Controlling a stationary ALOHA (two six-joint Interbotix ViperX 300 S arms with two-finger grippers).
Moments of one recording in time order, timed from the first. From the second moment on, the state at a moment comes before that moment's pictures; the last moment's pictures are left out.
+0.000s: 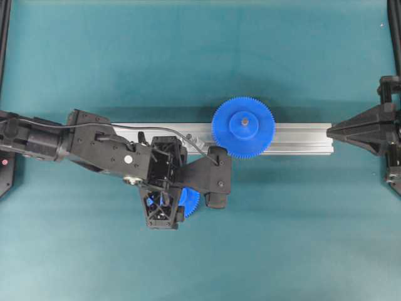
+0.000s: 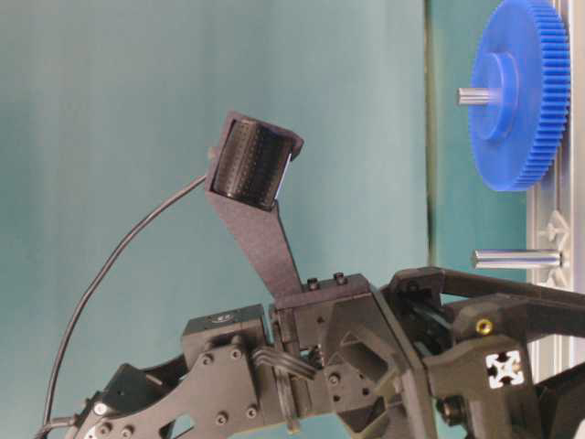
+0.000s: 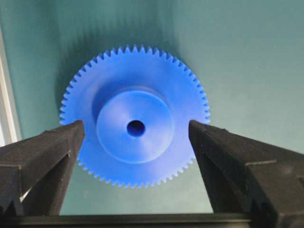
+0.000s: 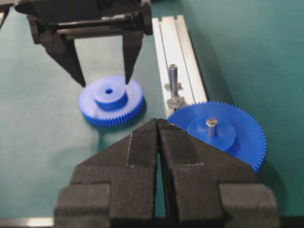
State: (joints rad) left arm -0.13 0.21 0.29 0.01 0.77 -0.09; right arm -0.04 -1.05 1.29 0.03 -0.01 0.10
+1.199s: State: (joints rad) left arm -0.11 0.28 0.29 0.01 0.75 -0.08; right arm -0.04 -1.05 1.29 0.03 -0.01 0.10
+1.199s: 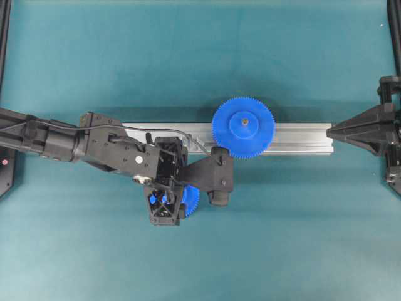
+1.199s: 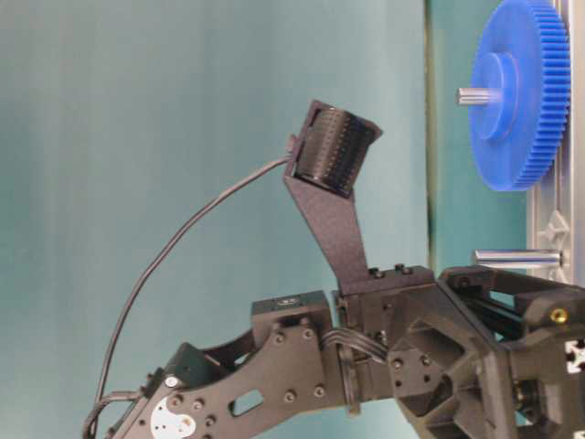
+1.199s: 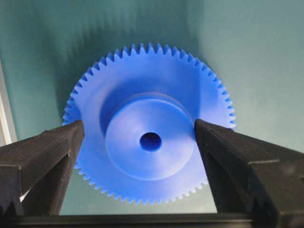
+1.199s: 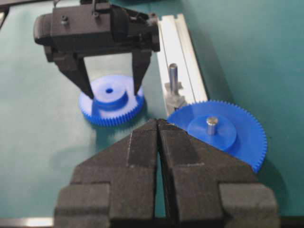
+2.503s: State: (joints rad) left arm -0.13 0.29 0.29 0.01 0.79 -0.09; right arm -0.04 -1.05 1.29 0.03 -0.01 0.10
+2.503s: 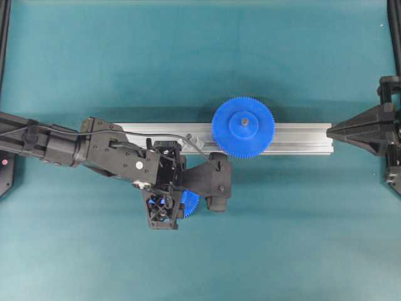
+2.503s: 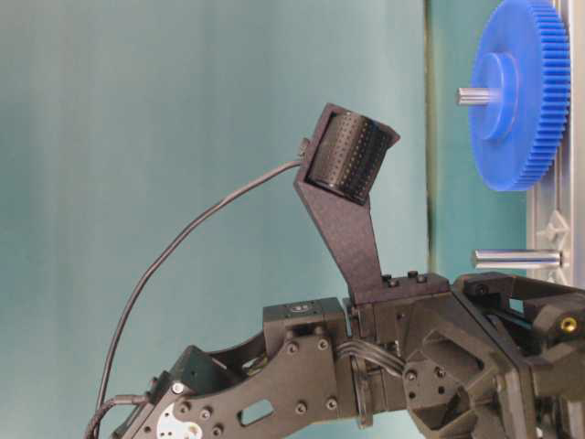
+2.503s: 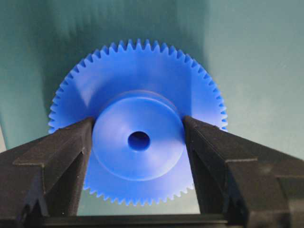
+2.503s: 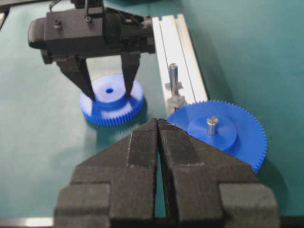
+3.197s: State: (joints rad) left arm -0.13 0.29 0.27 0.02 0.80 -0.07; right arm -0.04 -1.05 1.29 0.03 -0.01 0.10
